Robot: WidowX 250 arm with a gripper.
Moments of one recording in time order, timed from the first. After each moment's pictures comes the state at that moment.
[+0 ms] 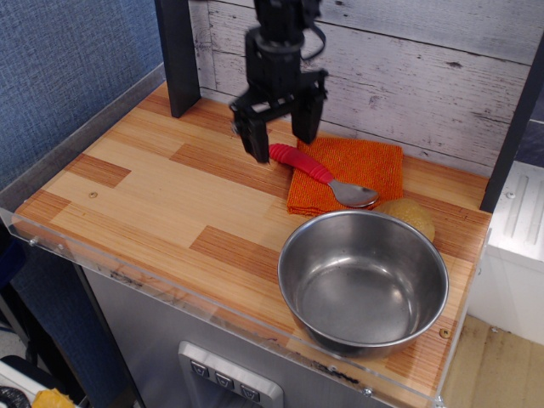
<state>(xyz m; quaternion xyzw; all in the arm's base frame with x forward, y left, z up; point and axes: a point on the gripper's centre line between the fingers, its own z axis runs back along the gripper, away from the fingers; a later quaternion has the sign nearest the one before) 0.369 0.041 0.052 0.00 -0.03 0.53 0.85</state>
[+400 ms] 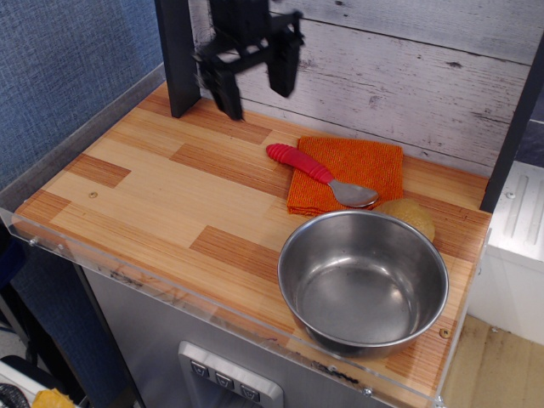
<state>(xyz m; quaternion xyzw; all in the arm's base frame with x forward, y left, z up) 0.349 0.058 0.109 -0.03 -0.05 0.54 0.84</state>
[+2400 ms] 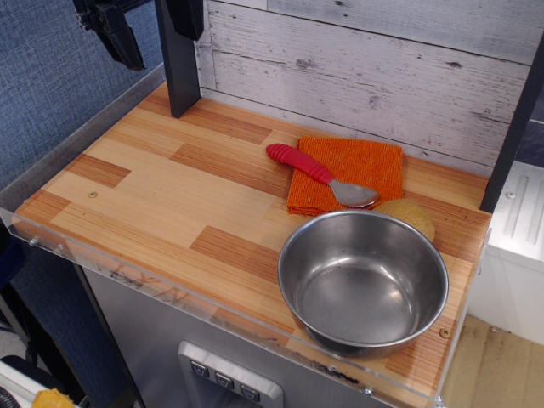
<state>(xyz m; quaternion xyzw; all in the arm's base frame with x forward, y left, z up) 0.293 0.101 0.164 -0.04 -0.04 0.58 0.81</state>
